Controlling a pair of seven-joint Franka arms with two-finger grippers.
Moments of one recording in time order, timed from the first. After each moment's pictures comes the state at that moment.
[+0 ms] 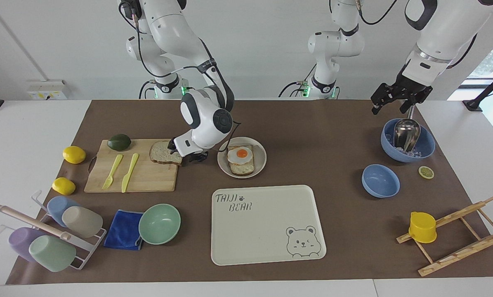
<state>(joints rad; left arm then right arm) -0.13 -0.07 0.06 -1.67 -0.05 1.60 -0.08 0.52 0.35 -0.08 -1.91 -0.39 1.78 0.80</state>
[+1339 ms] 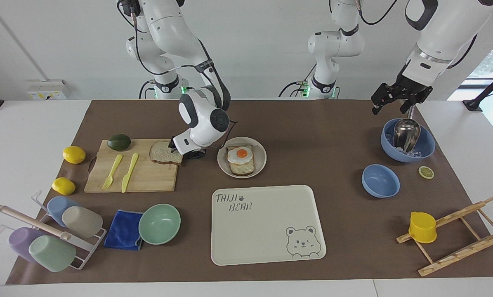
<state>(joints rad) -0.13 -0.07 0.06 -1.67 -0.05 1.60 -0.08 0.52 0.32 -0.07 -2.01 -0.39 1.84 0.80</state>
